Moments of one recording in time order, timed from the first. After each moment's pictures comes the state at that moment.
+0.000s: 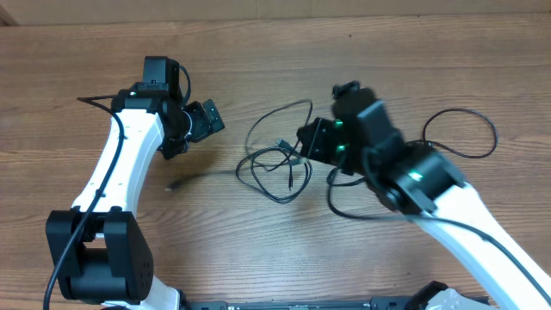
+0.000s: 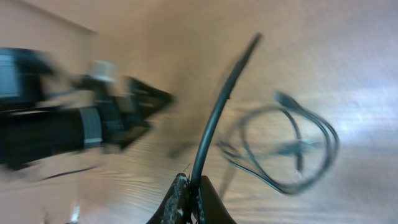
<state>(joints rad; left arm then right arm) -0.04 1.74 1.36 -0.92 0.18 -0.53 0.63 1.29 1.33 -0.71 -0.11 0.86</state>
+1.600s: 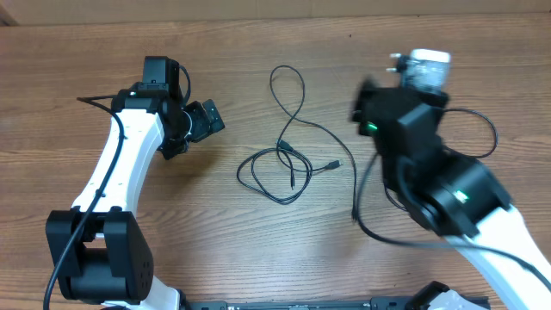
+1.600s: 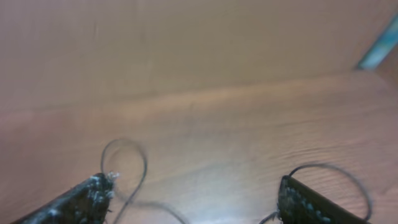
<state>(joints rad) -0.04 1.74 1.36 -0.92 0.18 -0.53 0.63 1.25 1.43 -0.81 0.65 0.47</state>
